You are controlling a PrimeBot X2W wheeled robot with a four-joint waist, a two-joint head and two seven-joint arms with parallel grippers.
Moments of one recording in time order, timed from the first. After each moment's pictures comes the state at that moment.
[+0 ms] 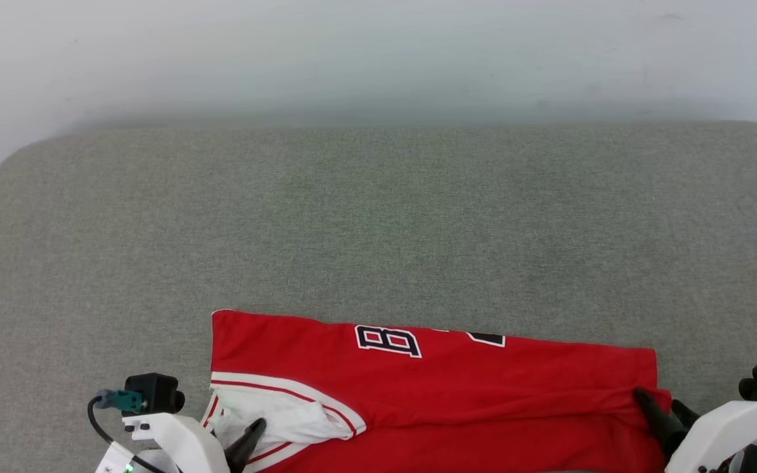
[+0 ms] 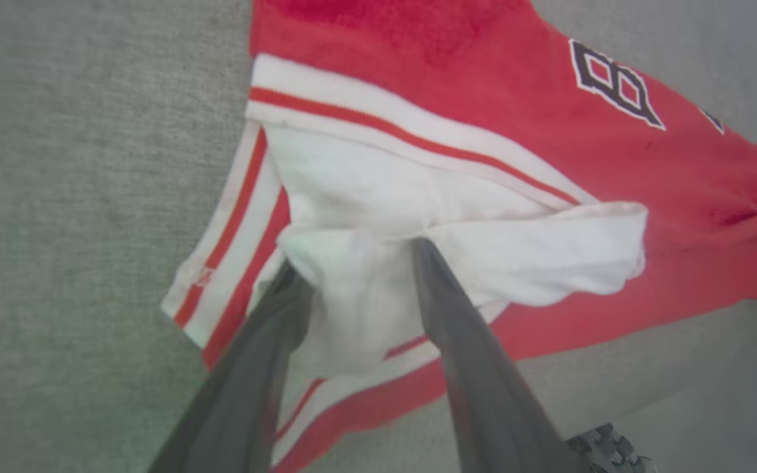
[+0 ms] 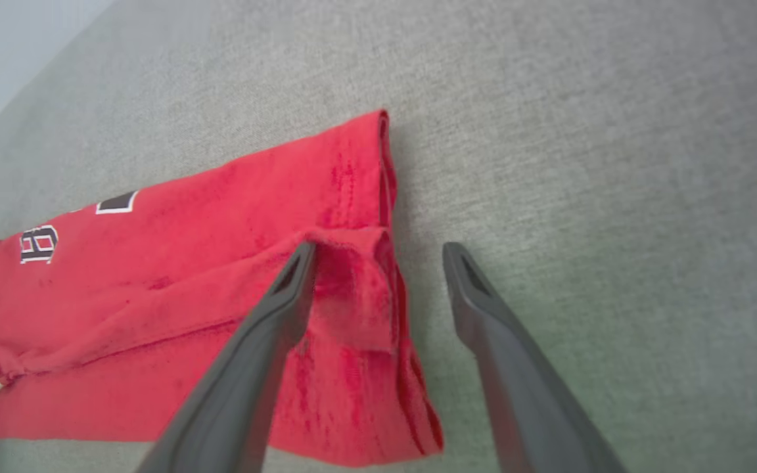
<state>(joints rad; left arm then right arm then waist) -0.08 0.52 -0.48 0.18 -0.99 0.09 0.31 -0.01 -0.10 -0.22 0.21 0.49 0.13 0.50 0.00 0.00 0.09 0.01</state>
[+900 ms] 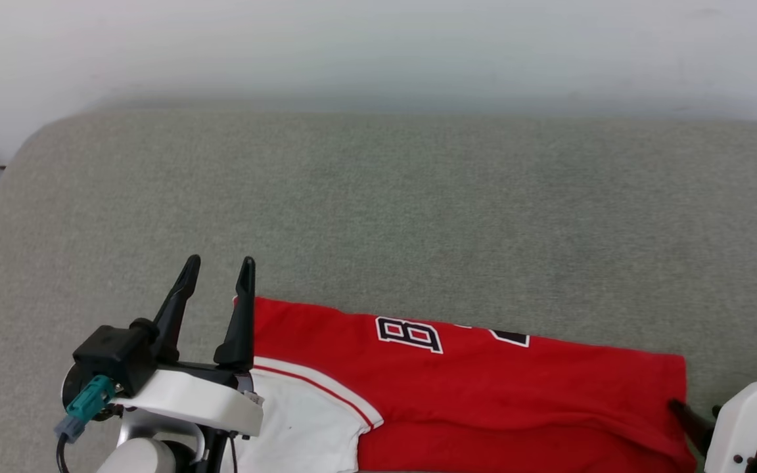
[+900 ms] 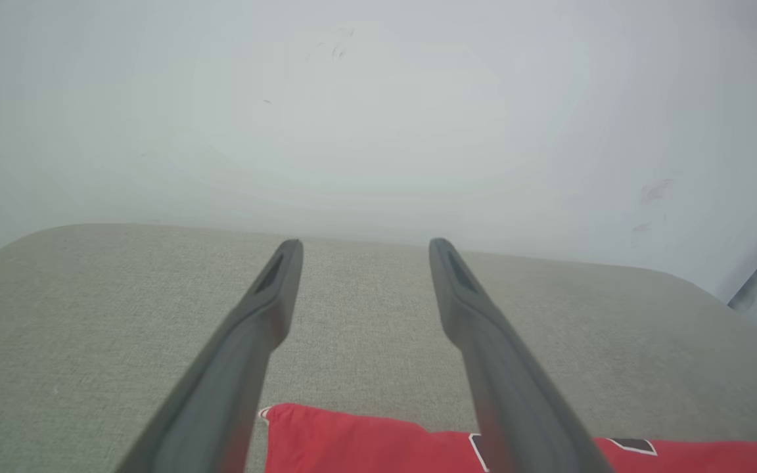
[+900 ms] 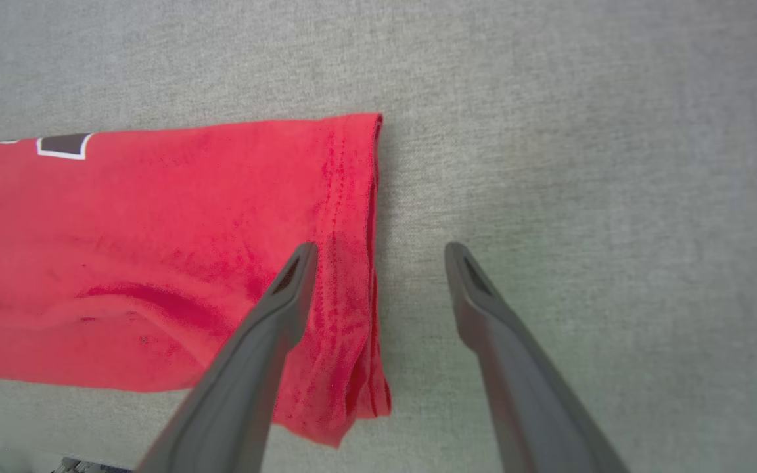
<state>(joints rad) -0.13 0.44 -0.41 -0.12 -0.64 0.25 -0.23 0.00 -0.13 -0.28 -0.01 0.35 0.13 0.82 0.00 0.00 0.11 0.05</state>
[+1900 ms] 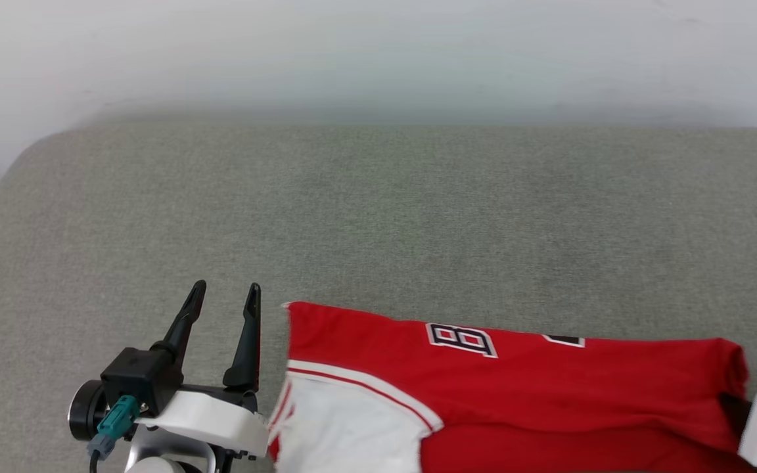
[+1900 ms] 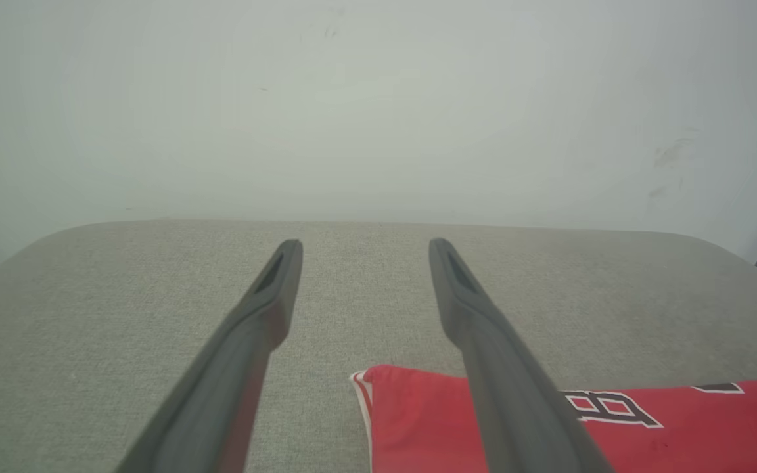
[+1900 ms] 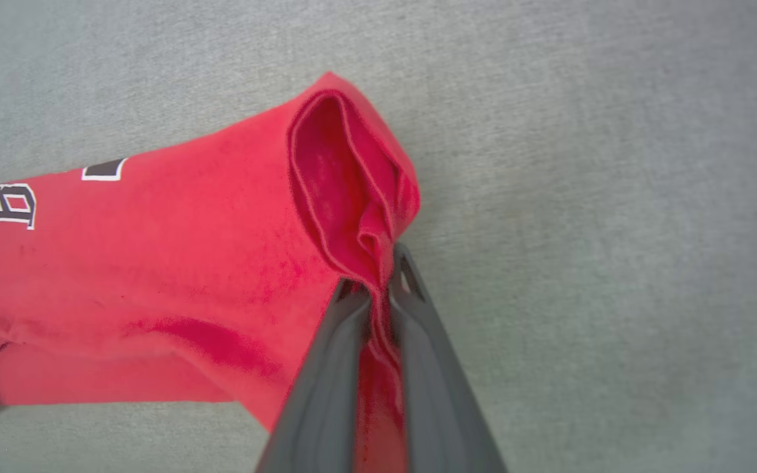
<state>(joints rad) -0.10 0.43 -0.44 -0.08 -0.55 0.27 -0.25 -0.06 -0.14 -0.33 0.06 0.37 0.13 0.85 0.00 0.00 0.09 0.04</state>
